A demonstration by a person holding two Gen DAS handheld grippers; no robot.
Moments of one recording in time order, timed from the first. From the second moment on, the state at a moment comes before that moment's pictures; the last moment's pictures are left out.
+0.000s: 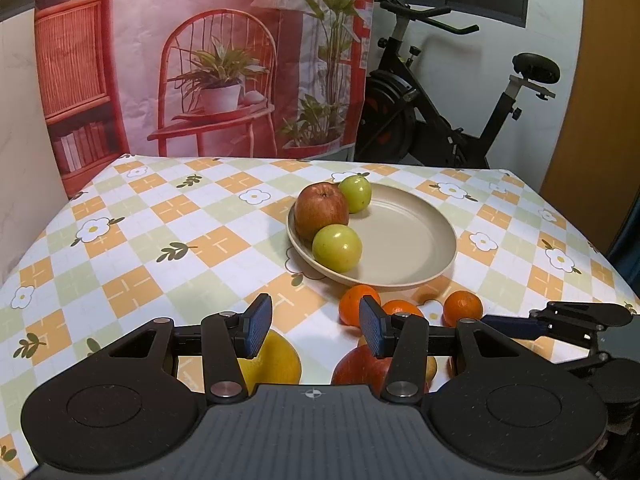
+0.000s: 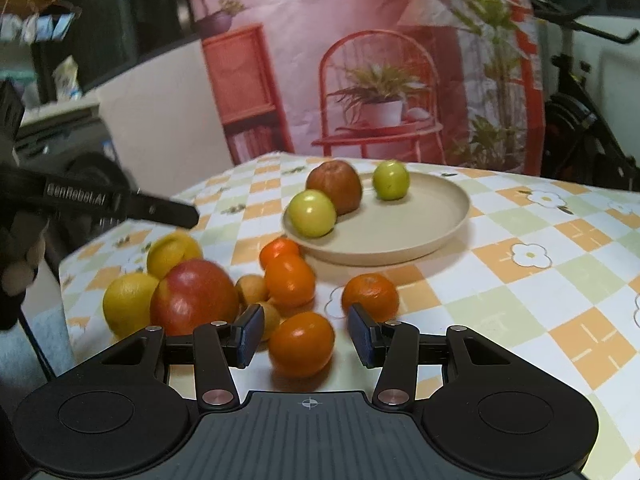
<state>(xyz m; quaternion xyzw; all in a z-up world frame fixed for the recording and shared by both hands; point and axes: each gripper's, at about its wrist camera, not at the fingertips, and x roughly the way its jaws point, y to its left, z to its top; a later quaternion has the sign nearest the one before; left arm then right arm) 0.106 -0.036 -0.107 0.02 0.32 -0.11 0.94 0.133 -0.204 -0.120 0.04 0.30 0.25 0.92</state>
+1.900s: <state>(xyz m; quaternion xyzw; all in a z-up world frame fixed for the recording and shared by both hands) 0.198 -0.042 -0.136 -0.06 0.46 -0.18 0.87 0.139 -0.239 -0.120 0.14 0.27 0.23 0.92</state>
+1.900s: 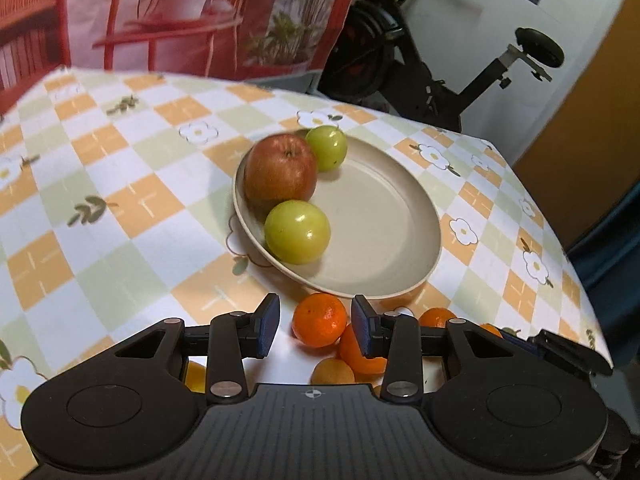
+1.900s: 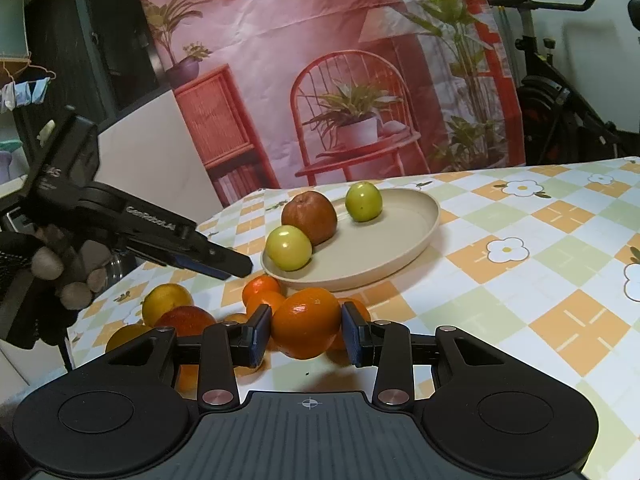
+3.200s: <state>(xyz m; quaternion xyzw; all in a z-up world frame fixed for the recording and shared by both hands) 0.195 -0.041 -0.124 -0.06 0.41 -0.20 0.88 0.144 -0.243 -0.121 0.16 0.29 0.20 0.92</state>
